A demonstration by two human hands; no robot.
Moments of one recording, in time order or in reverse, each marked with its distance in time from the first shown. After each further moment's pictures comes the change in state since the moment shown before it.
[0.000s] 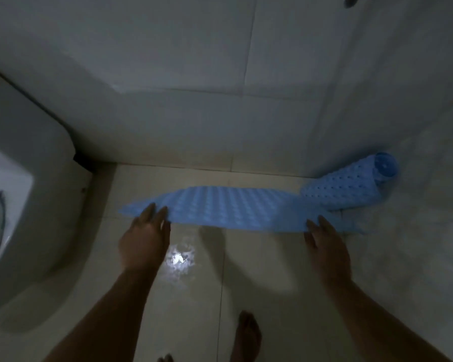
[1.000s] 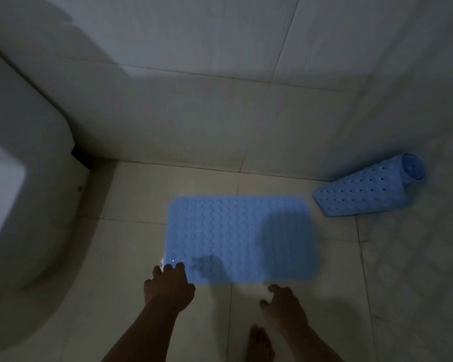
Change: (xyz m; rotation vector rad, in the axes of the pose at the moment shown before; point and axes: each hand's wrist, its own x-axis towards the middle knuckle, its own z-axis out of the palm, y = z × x) left_hand -0.039 -0.046 0.105 0.132 -0.740 -0.128; right_hand -0.106 -0.102 0.116 0.006 -0.841 0.347
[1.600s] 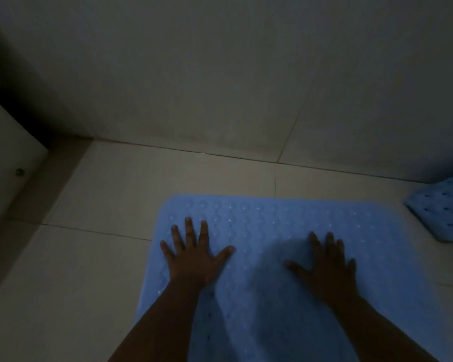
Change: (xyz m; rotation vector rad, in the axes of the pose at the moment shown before) left_hand 0.396 0.016 0.171 -0.130 0.372 0.117; right_hand 0.399 -0.014 0.093 -0.202 0.452 -0.132
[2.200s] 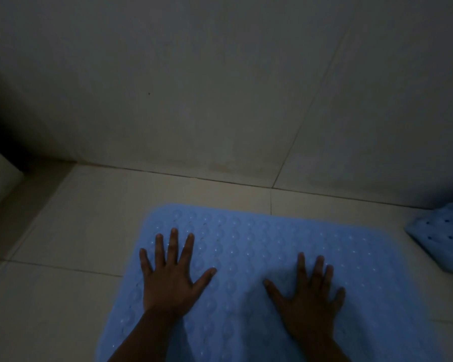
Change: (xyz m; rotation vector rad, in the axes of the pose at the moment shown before) left_hand 0.055 -0.034 0.017 0.108 0.347 0.095; right_hand 0.020 -0.050 0.034 0.080 0.200 0.101
